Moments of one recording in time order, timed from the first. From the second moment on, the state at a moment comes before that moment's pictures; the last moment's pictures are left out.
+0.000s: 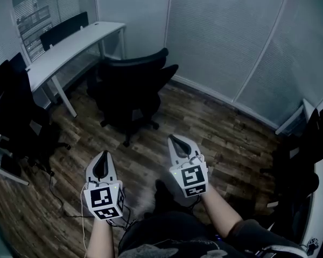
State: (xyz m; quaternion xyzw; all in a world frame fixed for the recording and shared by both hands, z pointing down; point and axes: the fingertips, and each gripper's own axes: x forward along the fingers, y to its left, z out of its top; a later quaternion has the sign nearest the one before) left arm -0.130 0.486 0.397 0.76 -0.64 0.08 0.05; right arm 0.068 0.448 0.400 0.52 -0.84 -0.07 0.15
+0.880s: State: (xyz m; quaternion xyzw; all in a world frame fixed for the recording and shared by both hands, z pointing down) left arm -0.147 0.402 0.425 0.77 -0.63 0.12 0.07; right arm 0.107 0.355 0.410 0.59 -0.79 -0.05 0.14
